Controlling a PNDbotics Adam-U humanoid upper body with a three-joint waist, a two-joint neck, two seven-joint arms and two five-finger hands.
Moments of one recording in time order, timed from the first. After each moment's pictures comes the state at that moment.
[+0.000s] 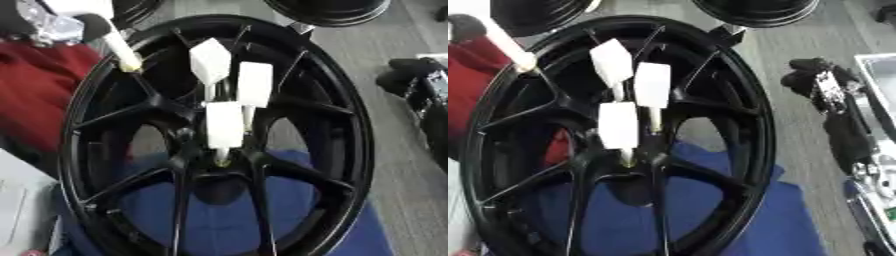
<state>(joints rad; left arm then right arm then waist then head) -0.84 1.04 -0.14 -1.93 -0.07 0.55 -0.54 -0.26 -0.45 0.06 -1.98 -0.17 0.09 -0.14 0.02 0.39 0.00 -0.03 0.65</state>
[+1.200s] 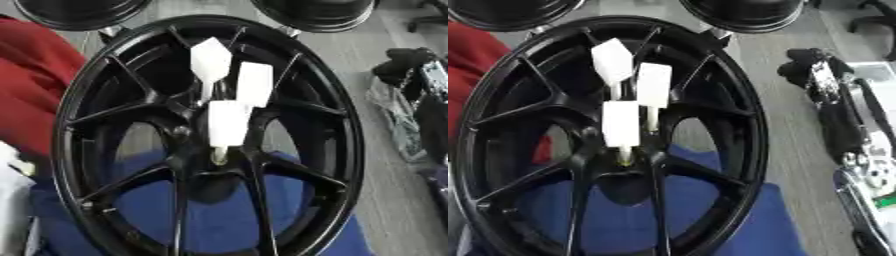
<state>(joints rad) -0.21 0.86 0.21 -1.69 -0.07 0.48 -0.07 -0.26 -0.44 0.03 -1.98 -0.17 0.07 -0.17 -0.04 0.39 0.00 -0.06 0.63</state>
